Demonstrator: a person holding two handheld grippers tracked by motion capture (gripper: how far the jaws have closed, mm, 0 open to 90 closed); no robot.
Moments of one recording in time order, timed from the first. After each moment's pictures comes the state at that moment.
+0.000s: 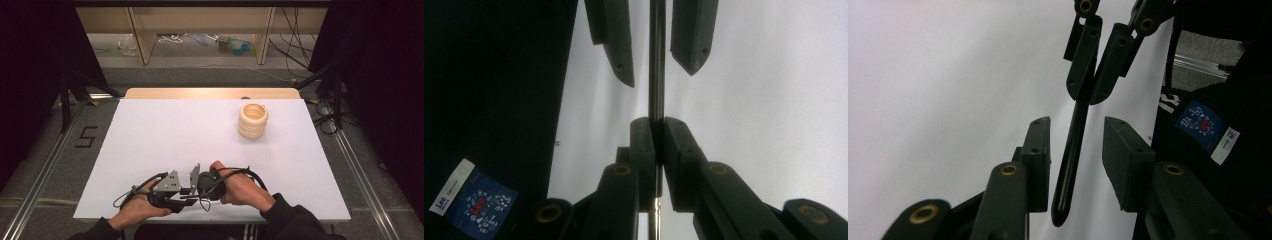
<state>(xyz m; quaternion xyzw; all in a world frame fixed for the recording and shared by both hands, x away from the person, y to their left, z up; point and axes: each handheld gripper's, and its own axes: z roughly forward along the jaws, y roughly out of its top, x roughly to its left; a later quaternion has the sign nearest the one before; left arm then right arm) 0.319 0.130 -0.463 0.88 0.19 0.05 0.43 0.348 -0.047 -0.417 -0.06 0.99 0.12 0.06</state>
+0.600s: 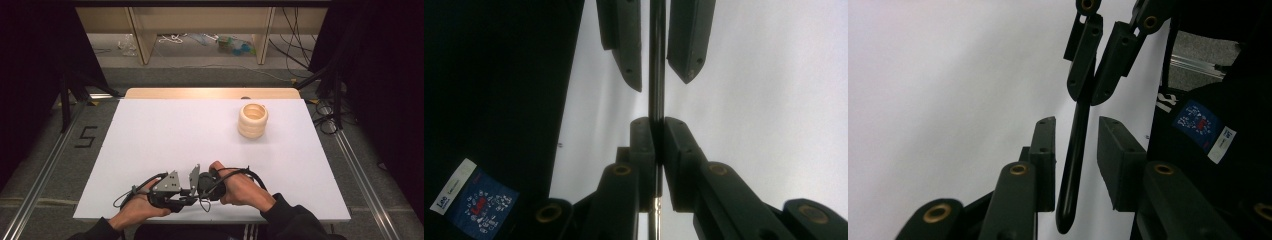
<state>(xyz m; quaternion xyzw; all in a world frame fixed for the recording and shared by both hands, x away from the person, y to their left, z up) 0.319 0.131 -0.463 0.88 0.19 0.05 0.44 0.349 -0.046 -0.417 -0.09 0.98 0.14 0.06</state>
